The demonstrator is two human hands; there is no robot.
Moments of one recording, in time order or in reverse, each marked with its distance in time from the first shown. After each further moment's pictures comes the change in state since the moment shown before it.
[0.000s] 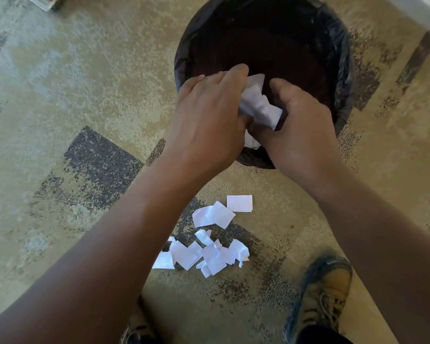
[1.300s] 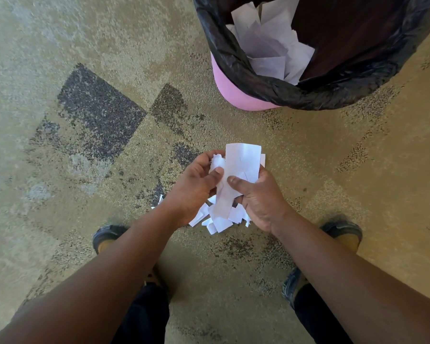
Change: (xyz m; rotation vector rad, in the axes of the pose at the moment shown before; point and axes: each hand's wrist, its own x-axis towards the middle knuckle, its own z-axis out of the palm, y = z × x) left_hand -0.176 -0.075 0.106 -1.306 -0.471 -0.910; right_hand -0.140 0.070 0.148 1.045 -0.356 0.868
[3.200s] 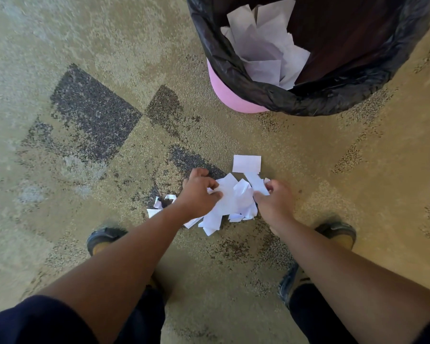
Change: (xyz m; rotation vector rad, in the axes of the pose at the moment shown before) left_hand 0.047 -0.058 -0.018 0.997 0.089 -0.069; right_hand 0.035 0.045 -0.065 -0.740 0.466 -0.016
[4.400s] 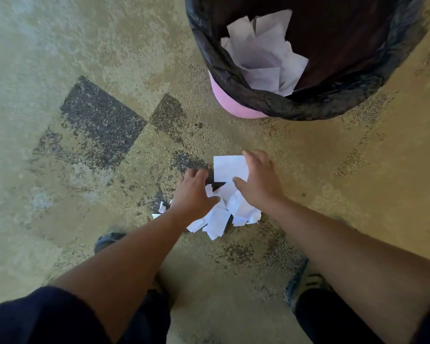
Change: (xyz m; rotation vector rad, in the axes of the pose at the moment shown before) left_hand 0.001 -0.007 -0.010 0.286 0.145 0.014; right_hand 0.009 -0.065 0.002 -0.514 -0.146 -0.454
